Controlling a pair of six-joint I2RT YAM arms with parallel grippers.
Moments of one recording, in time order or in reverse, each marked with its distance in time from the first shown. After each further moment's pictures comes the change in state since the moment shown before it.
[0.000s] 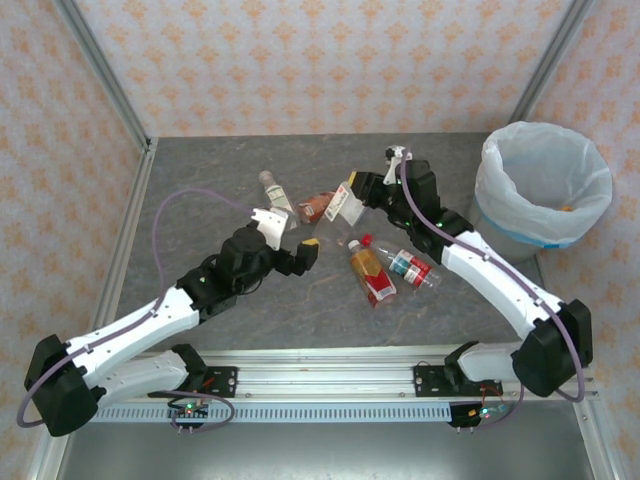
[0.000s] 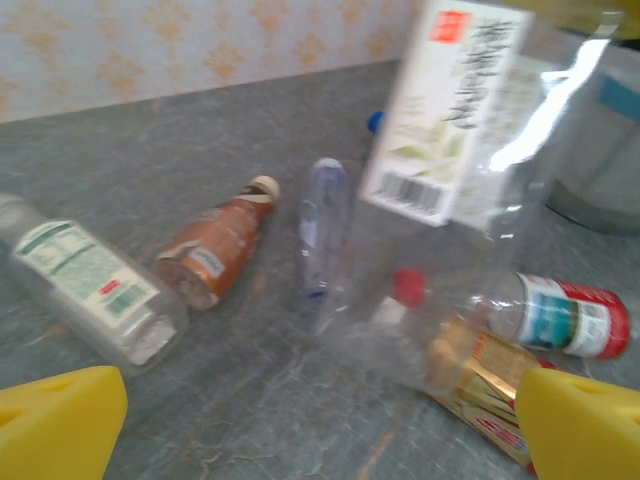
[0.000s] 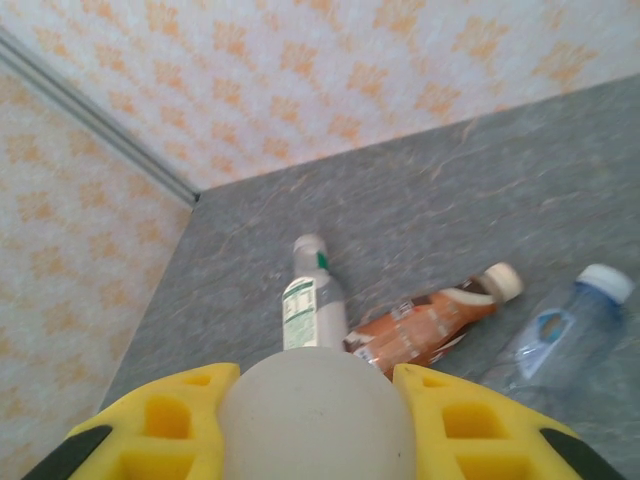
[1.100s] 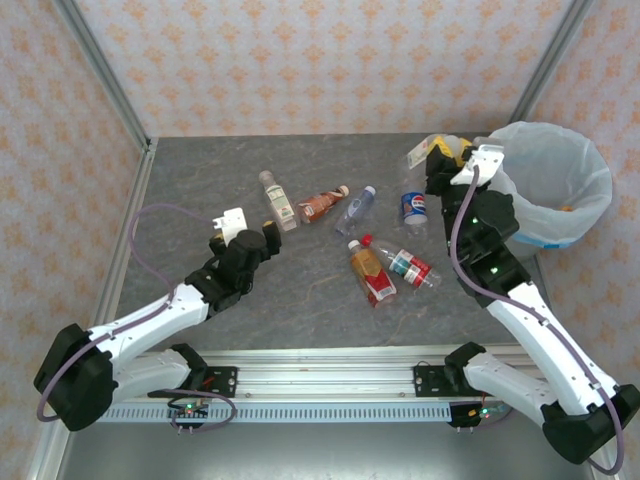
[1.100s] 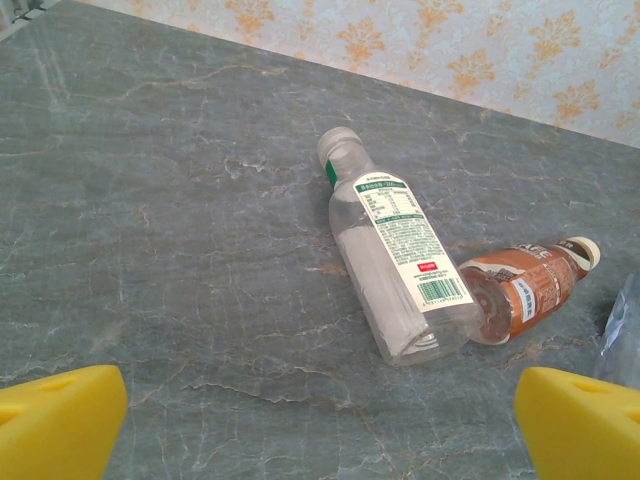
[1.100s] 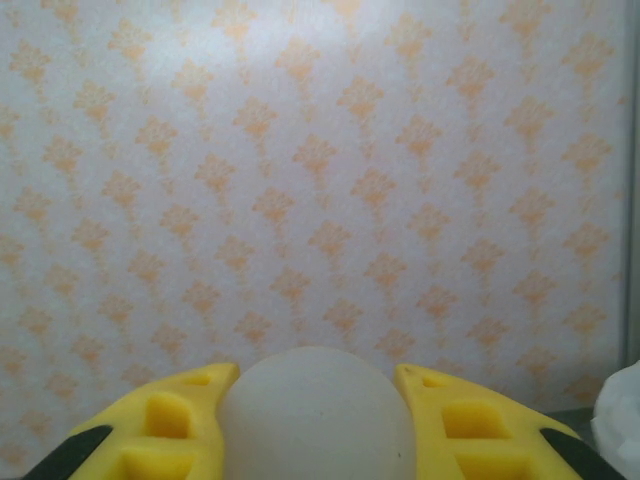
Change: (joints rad) left arm 0.112 0.100 -0.098 0.014 -0.443 -0.359; right arm -0.036 -0.379 -0.086 0.289 0.492 -0.537
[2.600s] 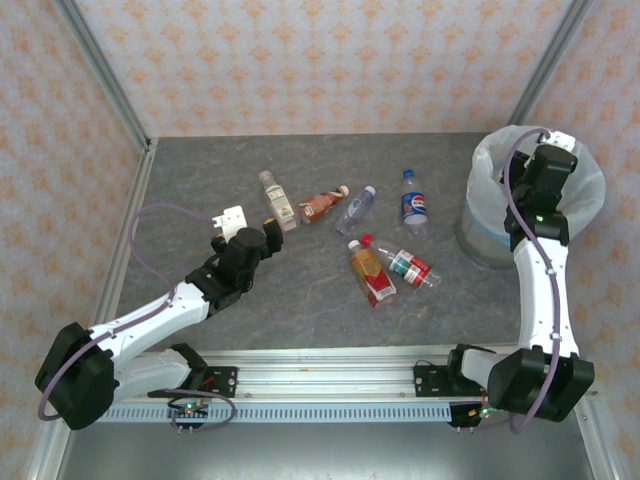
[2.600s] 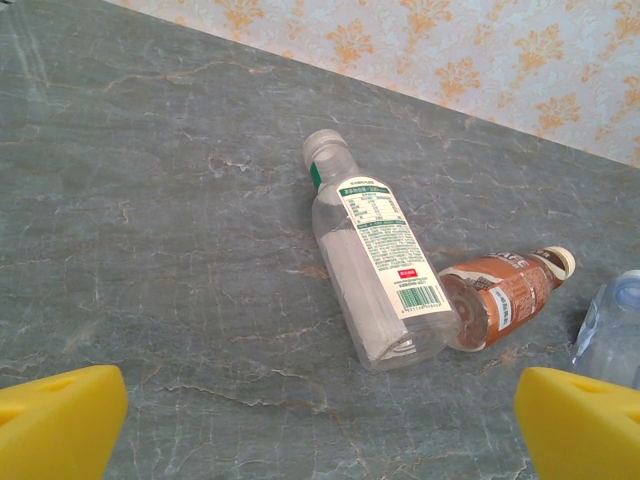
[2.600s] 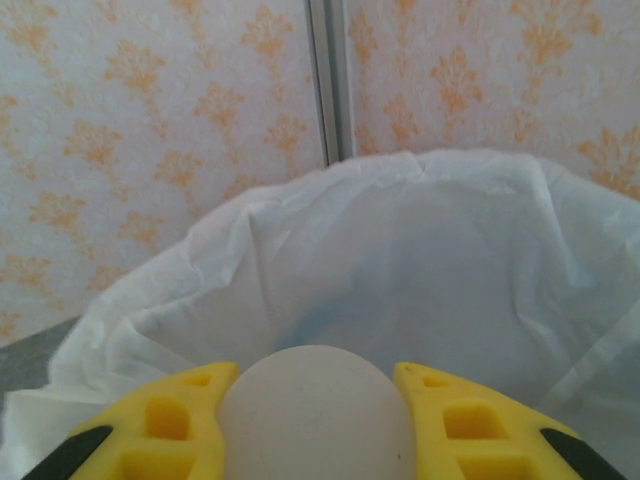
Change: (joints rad) left arm 0.006 0.003 0.007 0.014 0.027 -0.032; right arm -0.731 0.264 0.154 -0.458 -0.327 0.116
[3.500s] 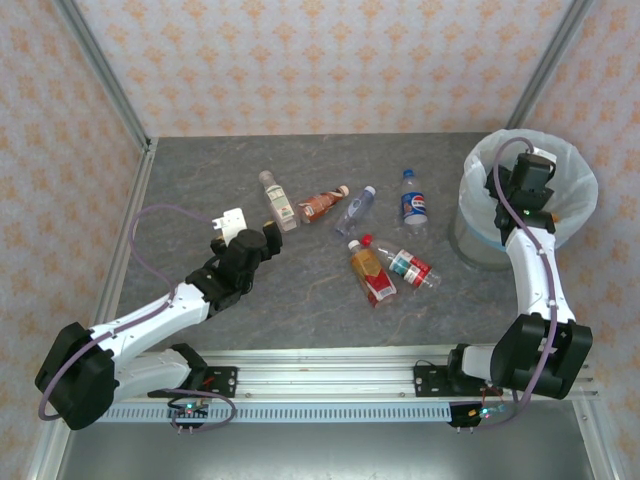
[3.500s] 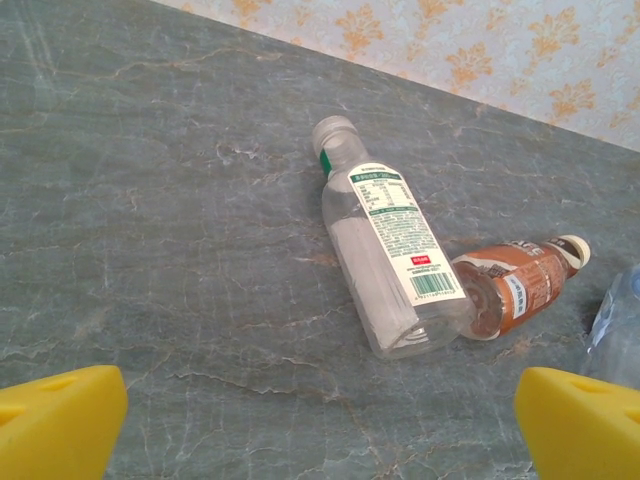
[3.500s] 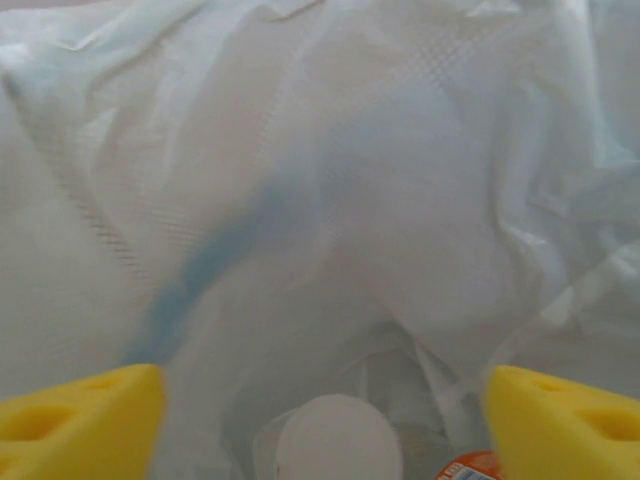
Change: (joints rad) left arm 0.000 0.000 -0.012 -0.018 0.000 -0.011; right arm 0.000 0.113 -0.080 -0.001 0.092 0.037
